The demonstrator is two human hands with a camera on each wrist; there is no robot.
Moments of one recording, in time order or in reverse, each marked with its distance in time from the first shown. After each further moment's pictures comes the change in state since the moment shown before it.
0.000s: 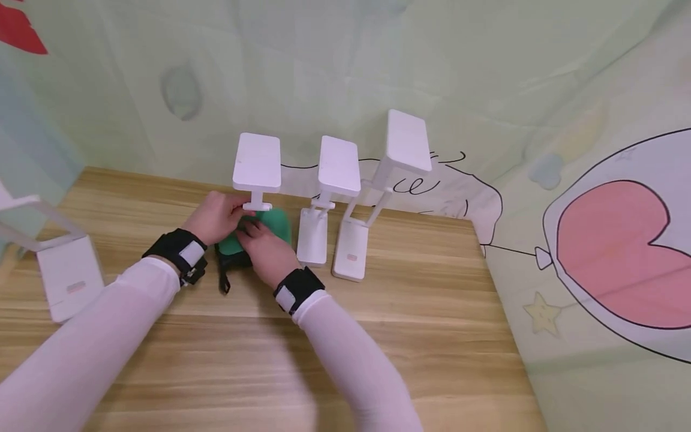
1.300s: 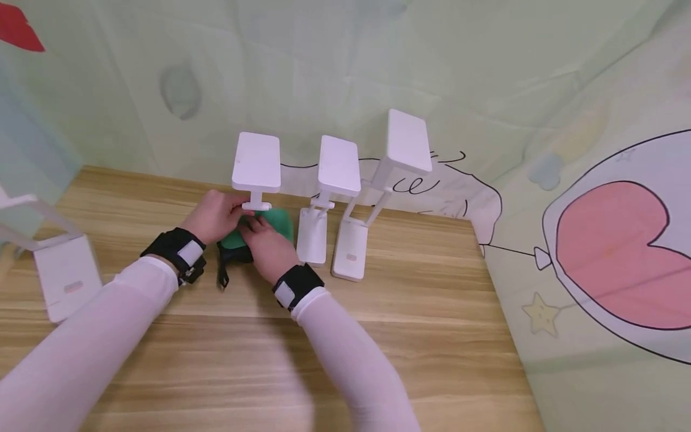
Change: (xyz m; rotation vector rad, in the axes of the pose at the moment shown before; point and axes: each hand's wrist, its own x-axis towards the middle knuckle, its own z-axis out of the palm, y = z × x) left_hand 0.000 0.002 -0.001 0.024 0.000 0.003; right_hand 0.004 0.001 -0.003 0.021 0.006 0.075
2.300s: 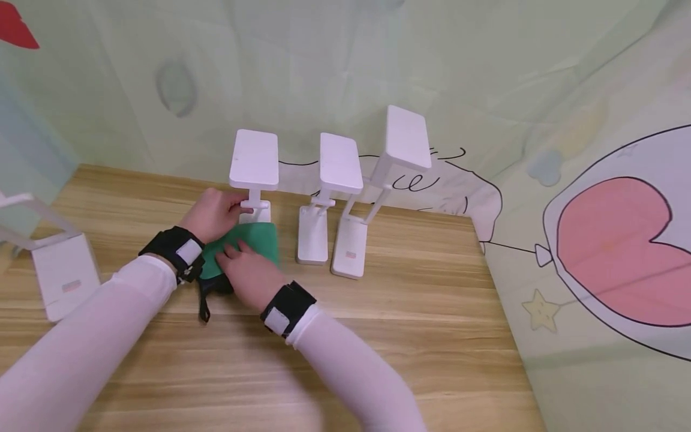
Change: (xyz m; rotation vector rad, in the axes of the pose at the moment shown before) left_hand 0.000 -0.005 0.003 -0.022 0.022 0.035; right_hand -0.022 -0.044 -0.010 -0.028 -0.138 -0.127
